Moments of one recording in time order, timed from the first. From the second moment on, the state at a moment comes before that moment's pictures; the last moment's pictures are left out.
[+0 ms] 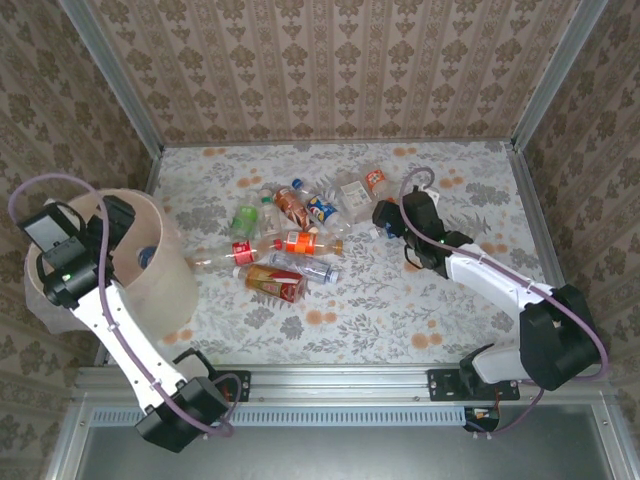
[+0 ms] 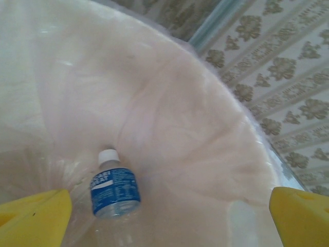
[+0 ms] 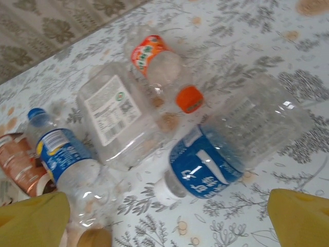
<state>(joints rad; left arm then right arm) 0.63 0.95 1.25 -0.89 0.30 -0.43 0.42 1.36 0.84 -0.13 0.27 0.72</state>
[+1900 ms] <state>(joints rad) -0.75 1.20 1.03 -0.32 -0.09 -0.12 0.16 1.82 1.09 -0.18 0.22 1.01</state>
